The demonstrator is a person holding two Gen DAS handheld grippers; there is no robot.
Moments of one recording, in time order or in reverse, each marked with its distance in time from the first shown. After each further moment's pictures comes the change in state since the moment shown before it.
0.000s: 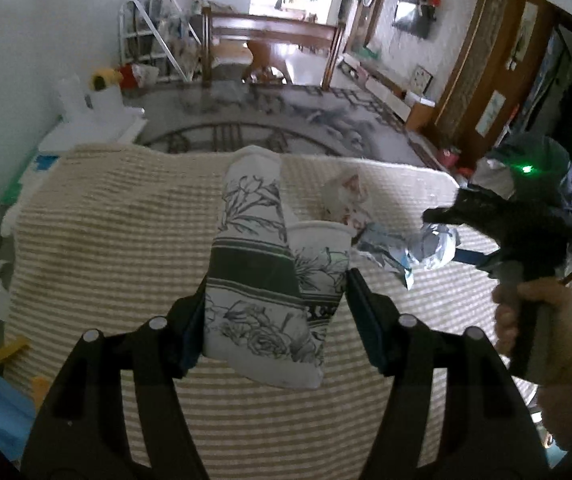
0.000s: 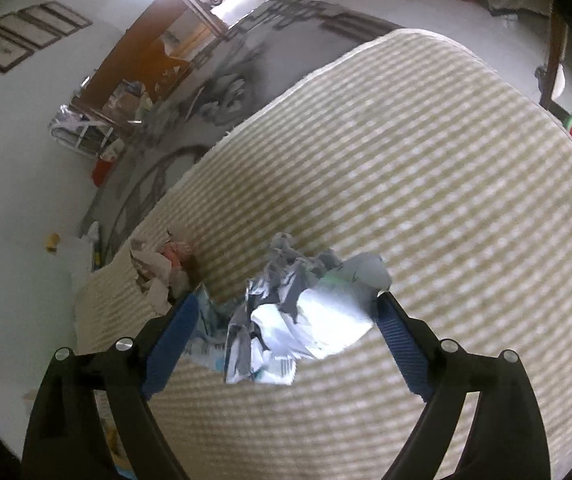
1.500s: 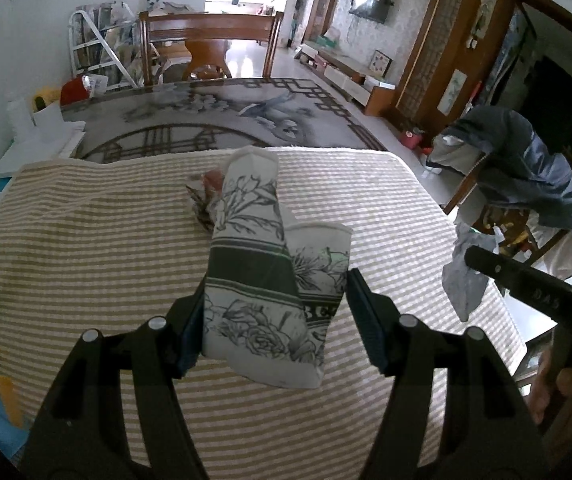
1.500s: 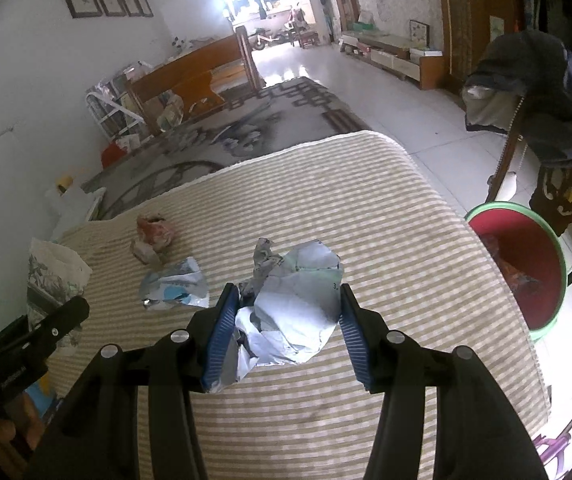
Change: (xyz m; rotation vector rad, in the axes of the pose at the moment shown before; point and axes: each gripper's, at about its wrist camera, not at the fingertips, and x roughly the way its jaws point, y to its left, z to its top) left arm 0.004 -0.076 -0.001 0.095 0.036 -0.120; right arm -0.133 -0.023 -0.088 -0.271 -0.256 -0.130
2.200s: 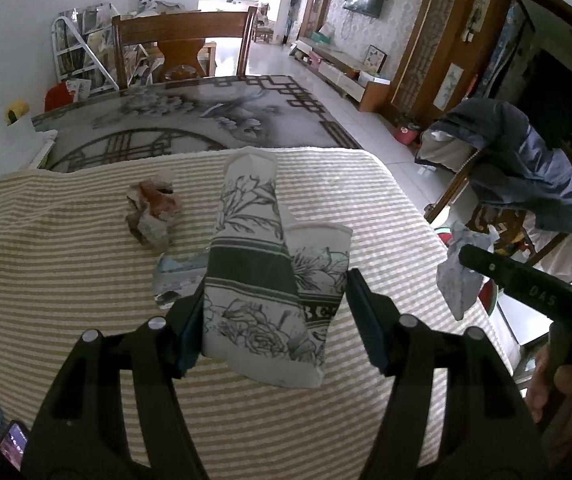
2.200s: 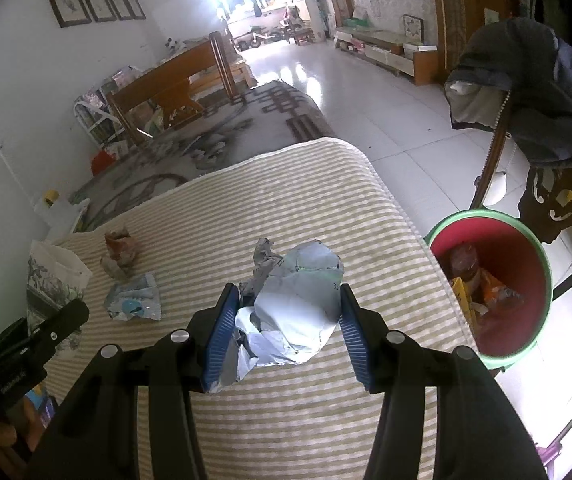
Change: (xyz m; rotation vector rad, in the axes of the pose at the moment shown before) left arm 0.027 -0.064 0.014 0.004 0.011 0.004; right arm 0.000 -0.072 0.027 0.001 0.017 0.016
